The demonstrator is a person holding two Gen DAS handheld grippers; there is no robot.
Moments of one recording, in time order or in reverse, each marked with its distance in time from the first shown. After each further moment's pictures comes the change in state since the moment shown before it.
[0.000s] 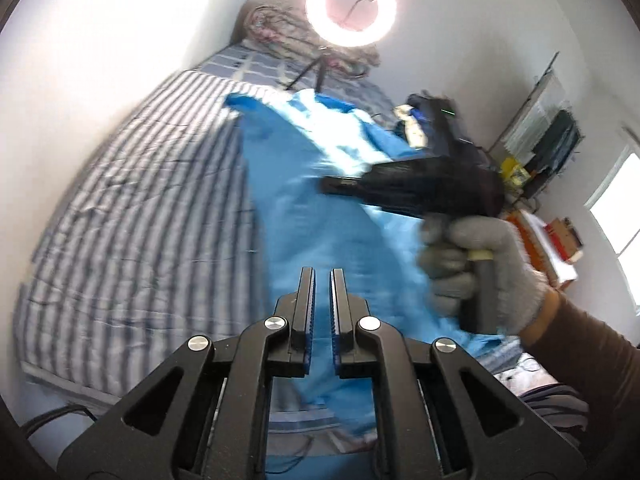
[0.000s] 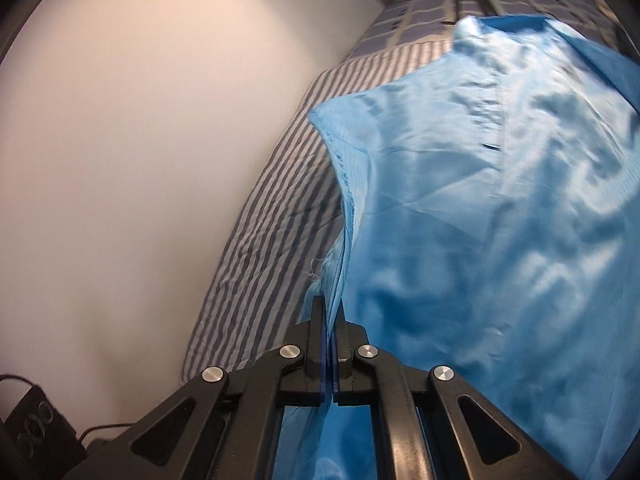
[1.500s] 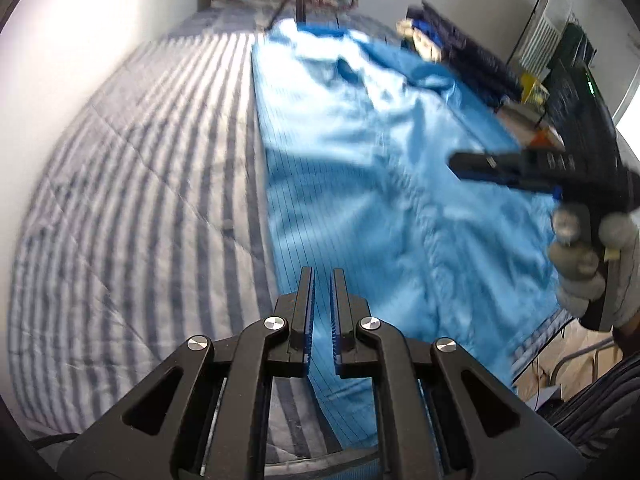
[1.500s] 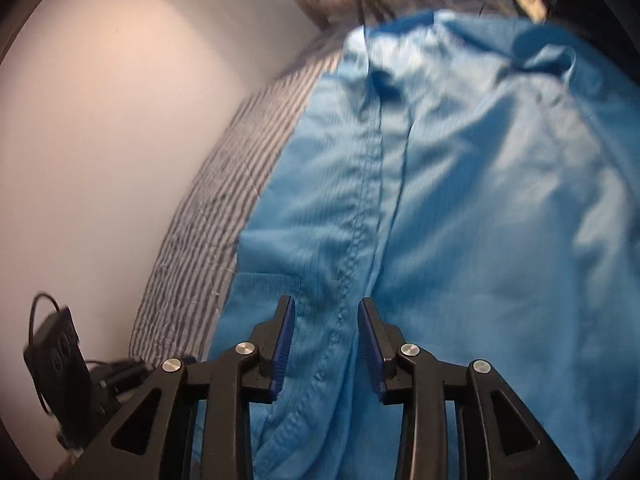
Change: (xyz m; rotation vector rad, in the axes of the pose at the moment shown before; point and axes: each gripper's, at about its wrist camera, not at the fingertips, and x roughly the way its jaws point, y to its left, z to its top) left arm 0.096 -0.013 -0.019 0.210 0.161 0.096; right arm -0.081 -0.080 -0.064 0.006 -0.114 -0.174
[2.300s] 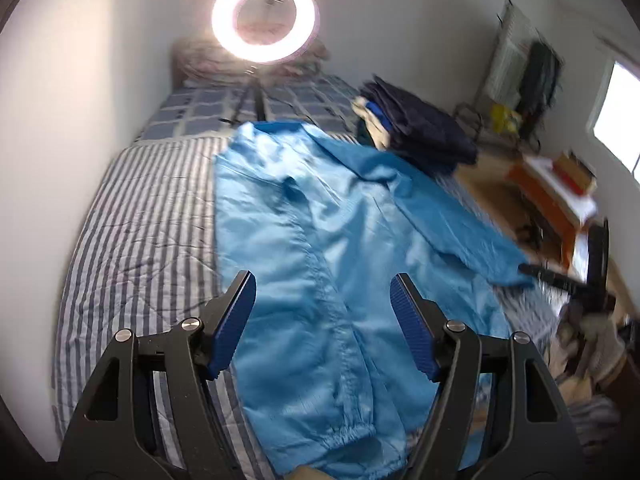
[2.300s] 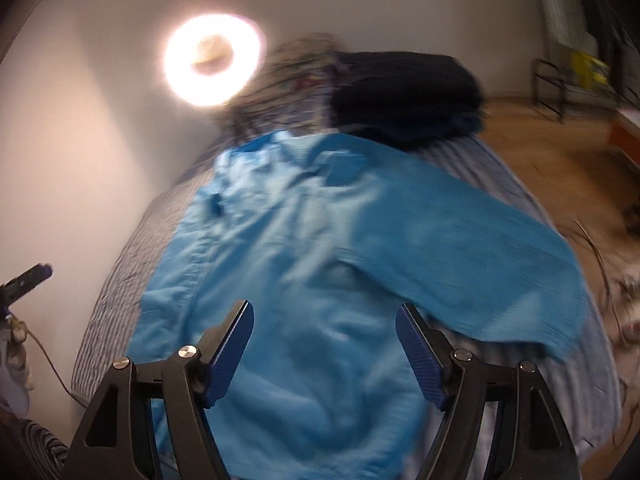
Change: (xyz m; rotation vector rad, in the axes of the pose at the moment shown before) left arm -0.079 -0.081 0.100 0.116 -0.147 -0.027; right arm -0.199 -0.136 -0.060 0.169 -0.280 -0.342
